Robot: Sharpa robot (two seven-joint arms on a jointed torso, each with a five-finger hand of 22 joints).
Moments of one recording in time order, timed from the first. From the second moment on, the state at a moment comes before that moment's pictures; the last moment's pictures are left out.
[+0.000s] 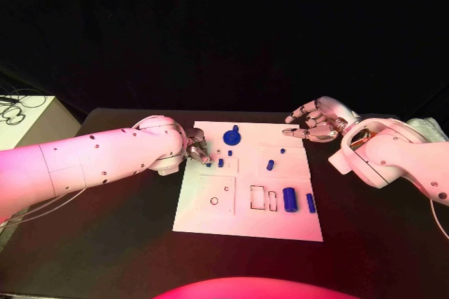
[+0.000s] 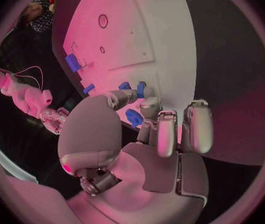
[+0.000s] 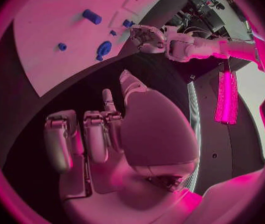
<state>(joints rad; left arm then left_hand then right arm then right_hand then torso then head) 1.28 -0.69 -0.13 1.38 -1.14 0.05 -0.51 1.11 -0.25 0.78 0.19 0.30 0.94 0.05 0.66 0.88 1.29 -0.03 1.16 0.91 1.46 -0.07 1.57 1.31 0.06 1.40 0.04 1.45 1.31 1.33 -0.90 -0.14 1.61 -0.96 -0.47 -0.11 1.41 -0.18 0.17 0.26 0.11 0.93 0.16 0.20 0.32 1.47 0.07 1.52 1.31 1.47 0.00 1.56 1.31 0.01 1.47 0.10 1.57 1.31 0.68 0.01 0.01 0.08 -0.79</state>
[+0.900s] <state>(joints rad) 1.28 -0.70 -0.13 1.39 -1.14 0.05 -0.51 1.10 -0.28 0.82 0.13 0.36 0.94 0.04 0.66 0.87 1.29 -0.03 1.16 0.91 1.46 -0.07 1.57 1.31 0.06 1.41 0.04 1.45 1.31 1.33 -0.90 -0.14 1.61 -0.96 -0.47 -0.11 1.41 -0.18 0.17 0.27 0.11 0.93 0.16 0.20 0.32 1.47 0.07 1.52 1.31 1.47 0.00 1.56 1.31 0.01 1.47 0.10 1.57 1.31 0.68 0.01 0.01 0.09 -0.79</state>
